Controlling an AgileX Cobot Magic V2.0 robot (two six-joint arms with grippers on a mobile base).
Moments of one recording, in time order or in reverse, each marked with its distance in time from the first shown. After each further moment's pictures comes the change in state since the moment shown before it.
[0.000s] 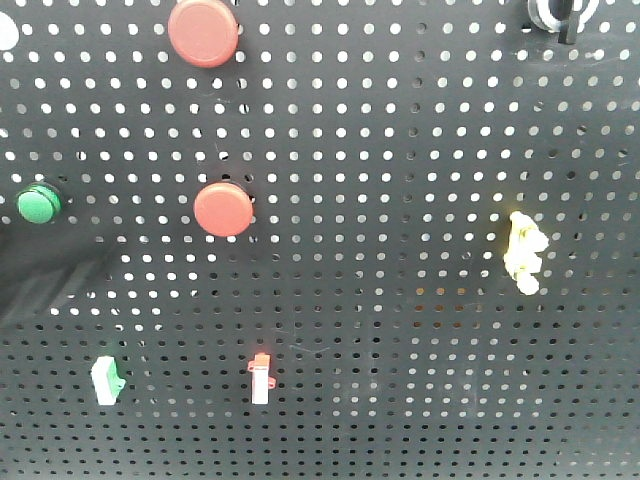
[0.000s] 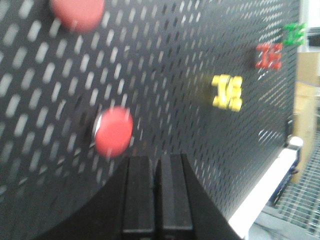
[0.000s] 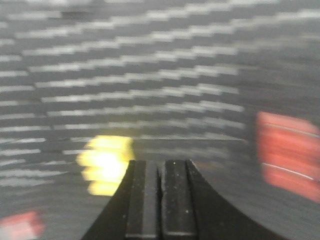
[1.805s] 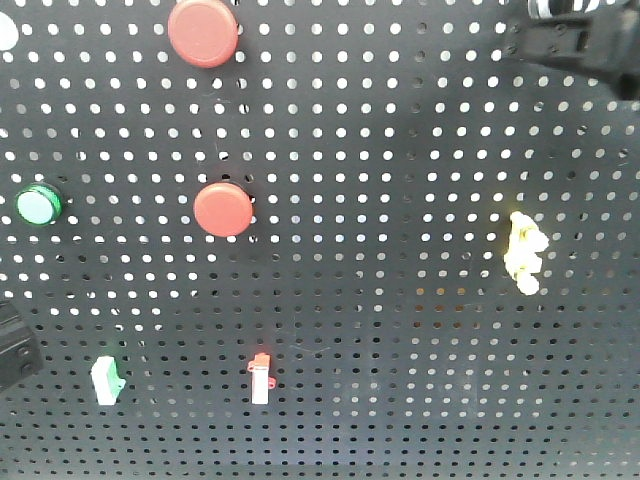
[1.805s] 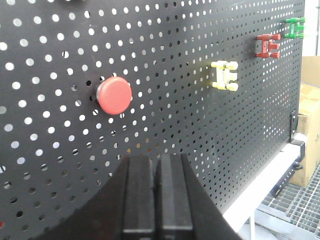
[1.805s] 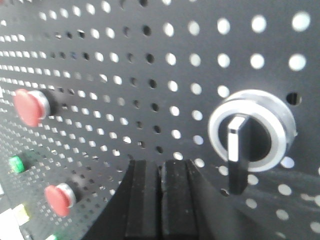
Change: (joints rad) left arm 0.000 -0.135 0.128 -0.001 -0.034 0.000; right arm 0.271 0.424 -0.462 -0.038 -0.005 -0.008
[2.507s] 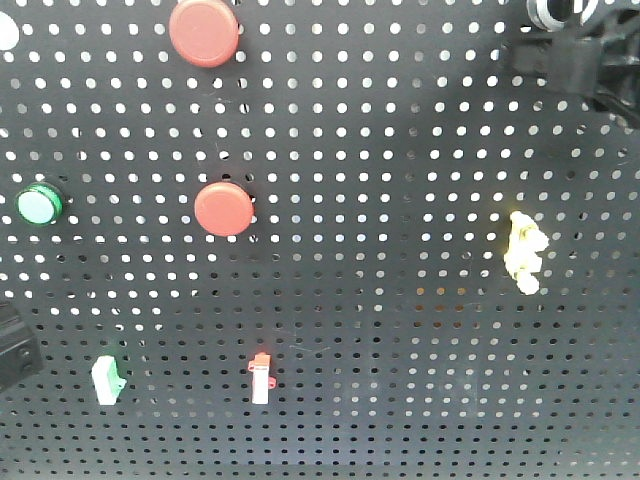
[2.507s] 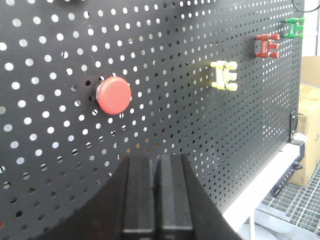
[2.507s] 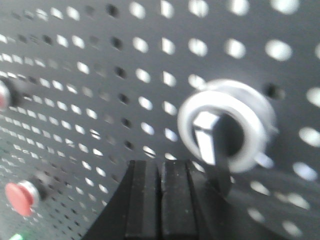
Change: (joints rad) left arm 0.000 0.000 0.000 0.000 0.001 0.000; right arm 0.001 0.018 0.000 -0.146 -0.029 0.064
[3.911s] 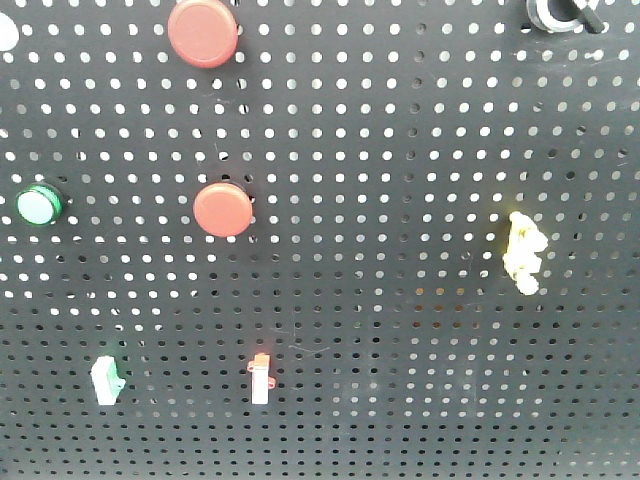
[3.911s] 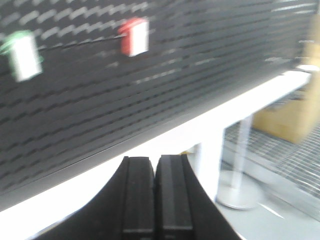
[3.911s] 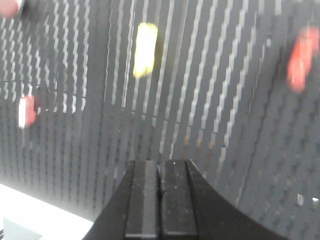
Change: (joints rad) left arm 0.000 -0.420 0.624 0.037 -0.122 -0.116; right arm -0.019 -1.164 1.118 -0.352 -0.144 0.100
